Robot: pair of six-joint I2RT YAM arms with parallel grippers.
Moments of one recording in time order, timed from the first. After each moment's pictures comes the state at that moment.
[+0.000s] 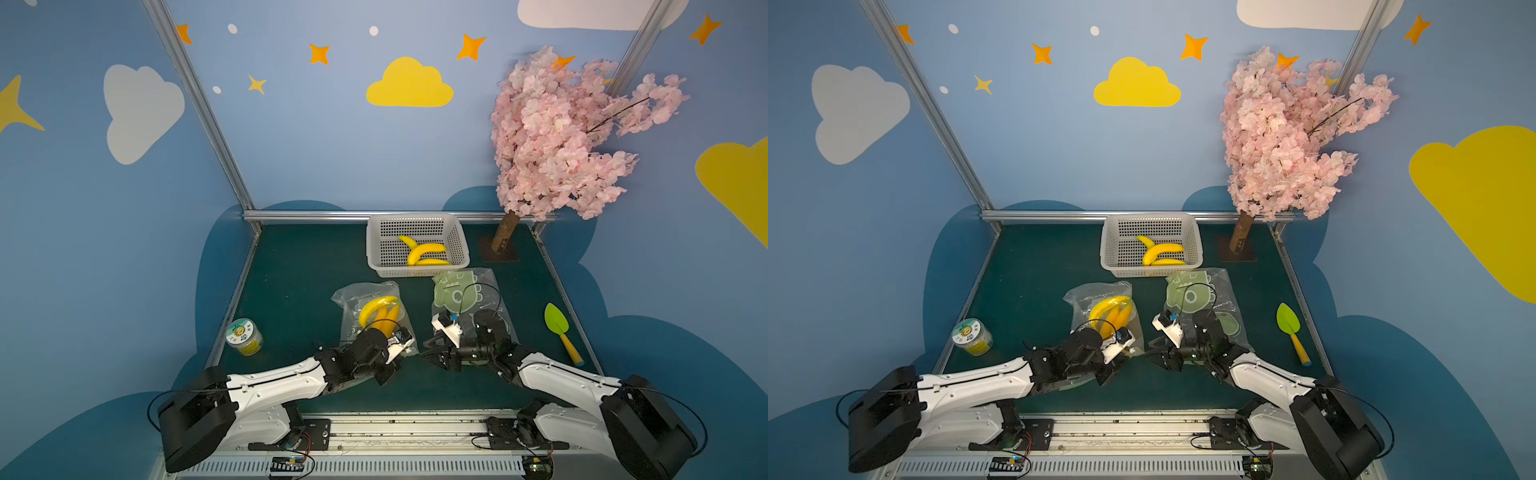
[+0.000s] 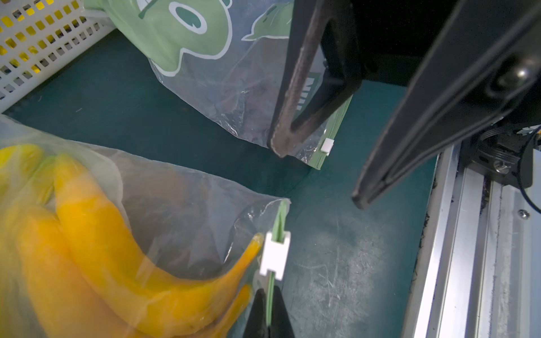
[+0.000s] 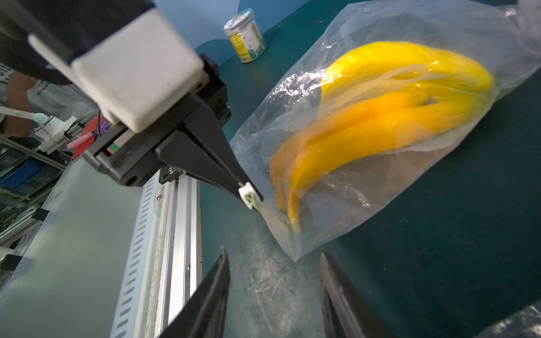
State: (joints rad) left arm -0.98 1.19 0.50 -0.02 0.09 -0.03; right arm 0.65 1.18 0.36 0.26 -0.81 0.00
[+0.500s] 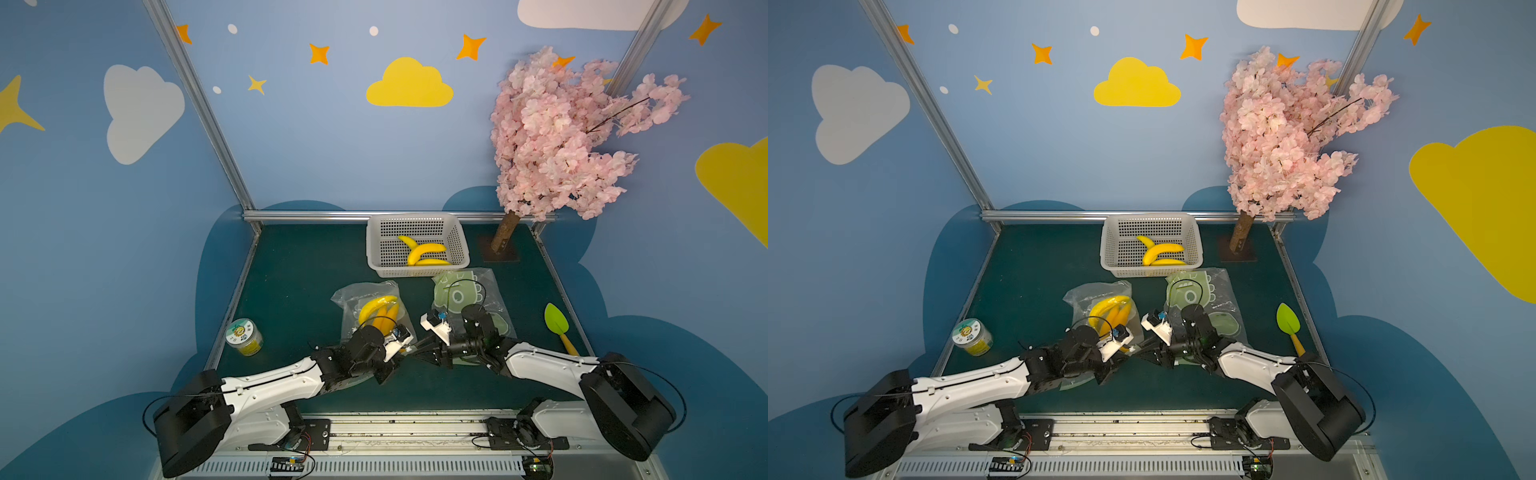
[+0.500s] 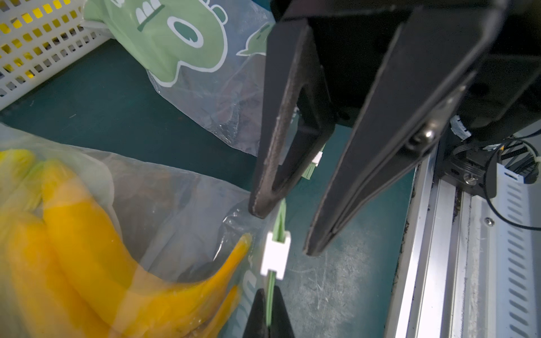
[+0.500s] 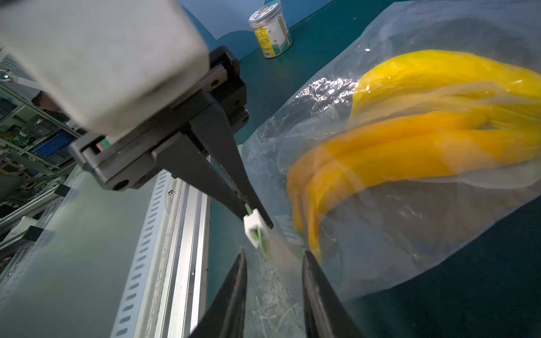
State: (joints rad) left arm -0.95 1.16 0.49 -0.01 0.14 -0.05; right arm 0.68 1.32 0.43 0.31 -0.87 -0.03
